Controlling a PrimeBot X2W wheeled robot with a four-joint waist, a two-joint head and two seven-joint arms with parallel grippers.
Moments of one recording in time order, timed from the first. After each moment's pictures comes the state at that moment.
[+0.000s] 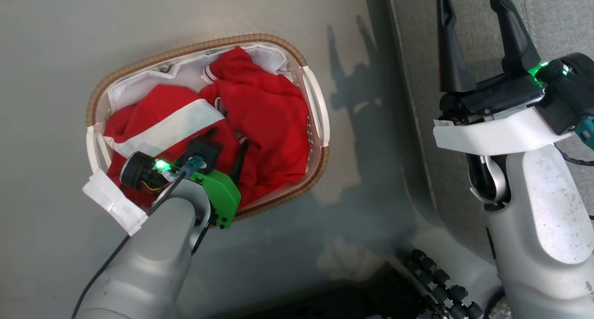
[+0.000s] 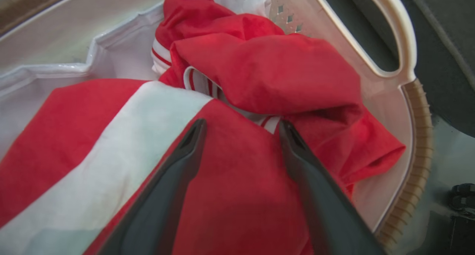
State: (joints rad) left arm -0.74 0.10 -0.67 1.00 -0.31 -0.13 -0.26; right arm -0.57 -0.05 0.11 -0.03 0.18 0.13 -0.26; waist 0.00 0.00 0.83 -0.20
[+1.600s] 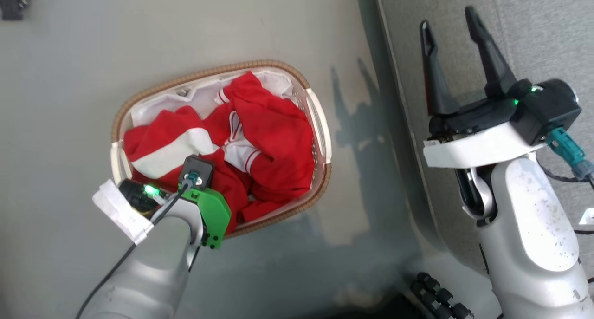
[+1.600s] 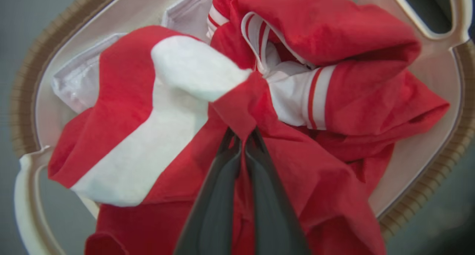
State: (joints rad) left arm -0.78 0.07 -0.72 1.25 -0.35 -0.05 -0.26; right arm -0.52 -0.05 0.12 0.05 0.16 0.13 -0.26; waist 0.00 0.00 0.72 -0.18
